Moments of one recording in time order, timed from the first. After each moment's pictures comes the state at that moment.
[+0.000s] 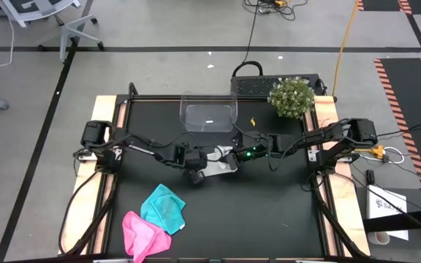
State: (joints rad) left arm -0.05 1.83 1.02 -0.36 -0.24 -0.45; right arm -0.06 1.53 0.73 0.29 -0.13 0.93
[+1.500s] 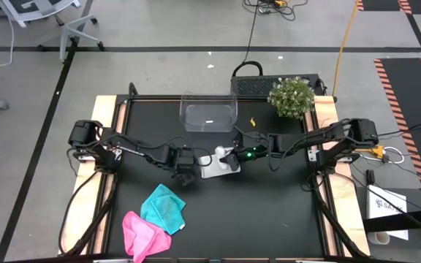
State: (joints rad) left arm -0.11 1.69 1.01 -0.70 -0.27 -0.63; right arm -0.05 1.52 0.73 0.27 -0.13 0.88
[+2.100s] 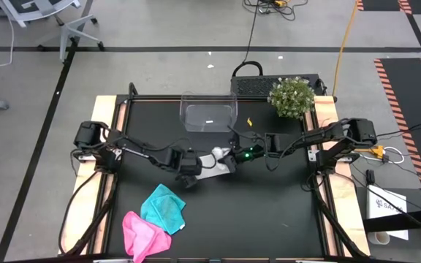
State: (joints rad) left arm -0.12 1.75 1.01 -0.60 -0.25 -0.56; right arm -0.04 1.54 0.80 0.17 -0.13 0.83
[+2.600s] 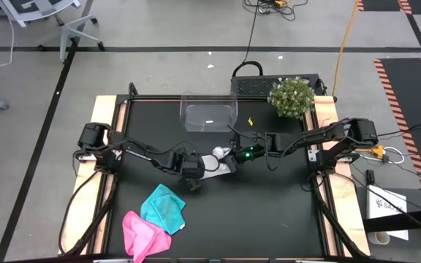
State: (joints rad) left arm -0.13 1.82 1.02 -0.44 -0.26 -0.54; right arm -0.04 1.53 0.80 0.16 -0.13 0.83
